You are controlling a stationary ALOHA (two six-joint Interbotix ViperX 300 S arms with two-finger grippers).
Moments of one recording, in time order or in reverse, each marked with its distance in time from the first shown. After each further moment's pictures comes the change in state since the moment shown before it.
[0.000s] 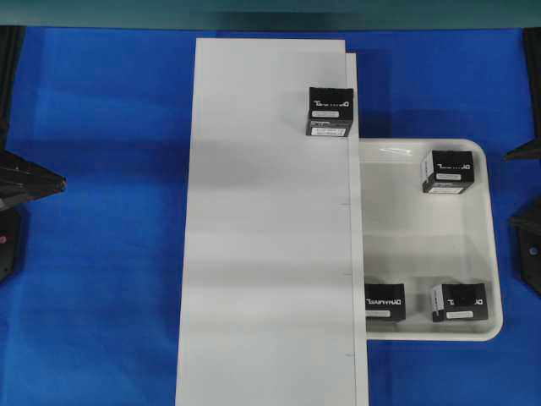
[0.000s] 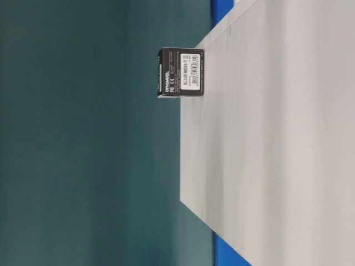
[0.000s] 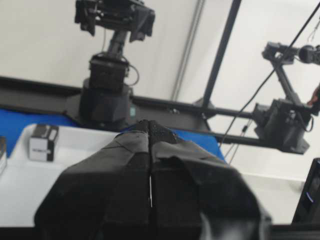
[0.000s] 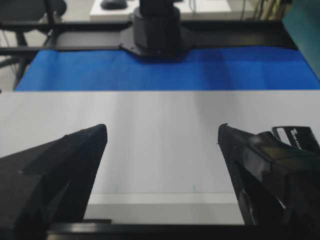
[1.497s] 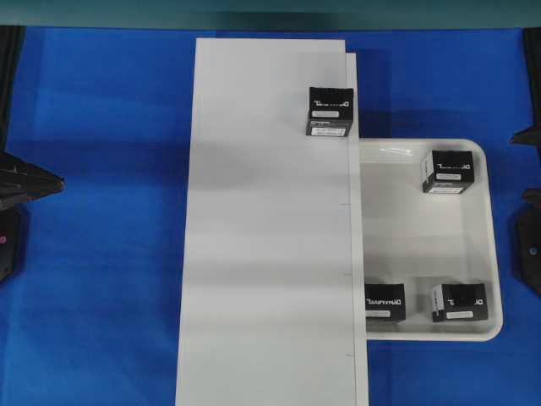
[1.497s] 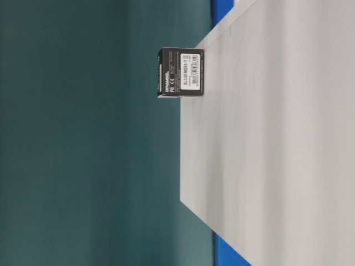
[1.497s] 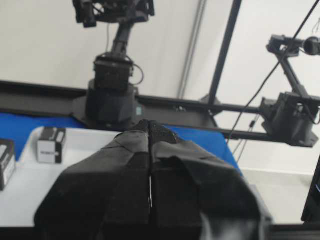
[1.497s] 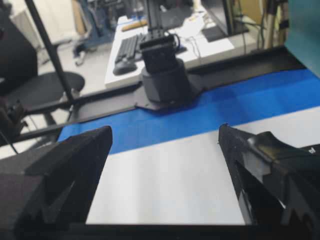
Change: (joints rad) left arm 0.002 -0.014 0.009 0.002 0.000 0.043; right arm 0.005 0.005 0.006 0.015 -0.164 0.221
